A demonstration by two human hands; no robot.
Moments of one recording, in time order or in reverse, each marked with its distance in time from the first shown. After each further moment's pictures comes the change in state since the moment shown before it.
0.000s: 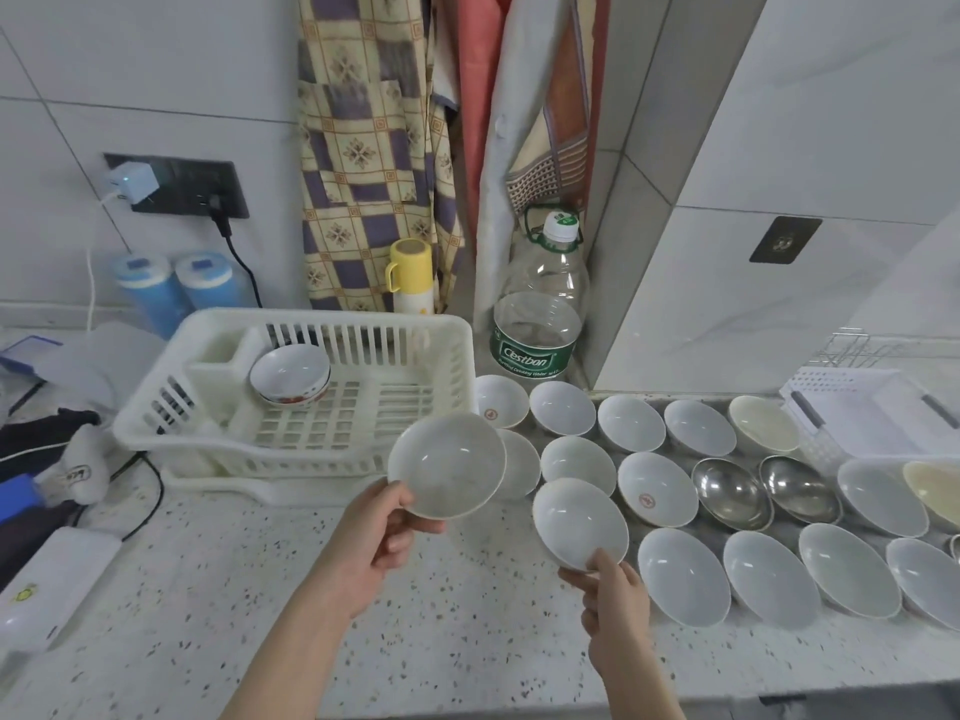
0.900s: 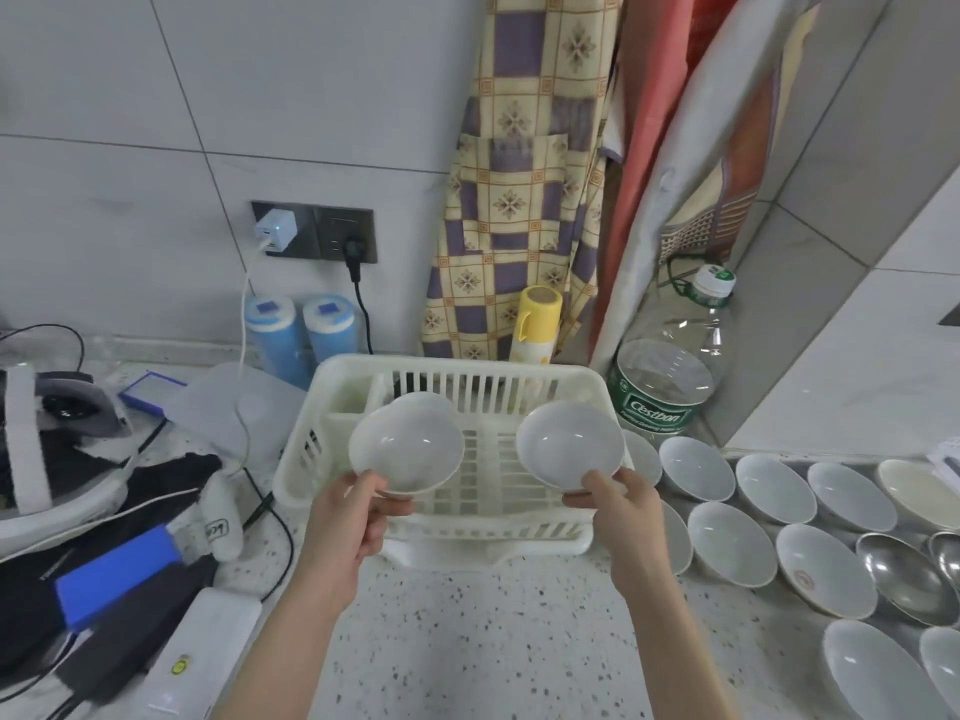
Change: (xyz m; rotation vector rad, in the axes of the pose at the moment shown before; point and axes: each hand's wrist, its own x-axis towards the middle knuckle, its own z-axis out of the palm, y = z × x) left_hand 0.035 0.105 -0.180 0.017 0.278 0.190; right_hand -0.072 -0.052 0.219 -0.284 -0.209 -0.470
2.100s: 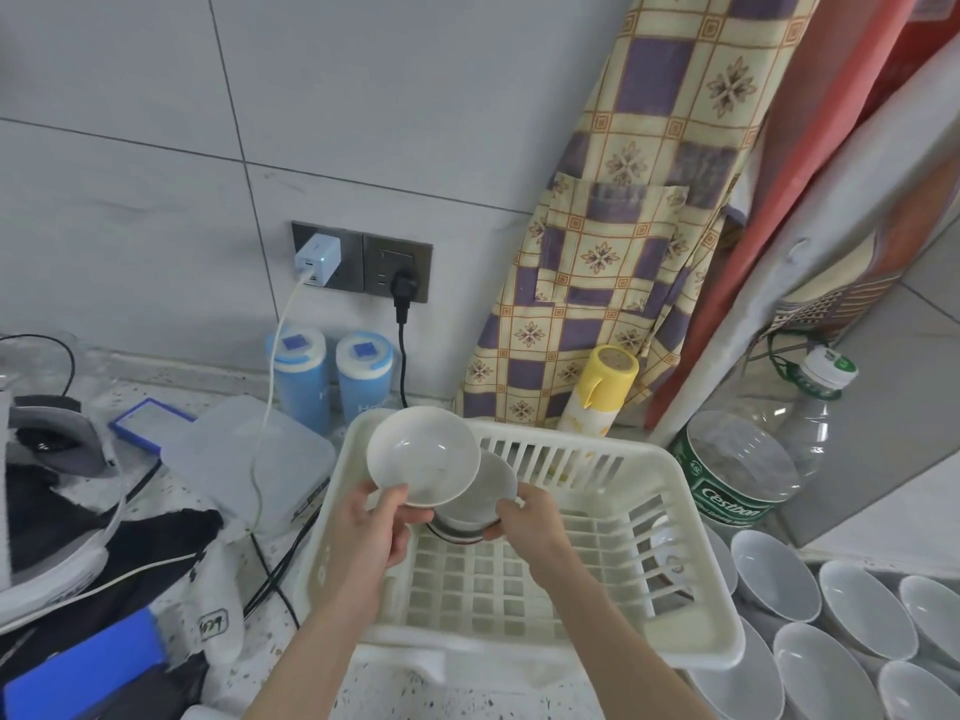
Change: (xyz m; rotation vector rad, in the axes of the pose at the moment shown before) left_hand 0.117 0.015 -0.021 -0.025 0.050 0.095; right_hand 0.093 -0.010 0.180 -0.365 -0.355 0.098
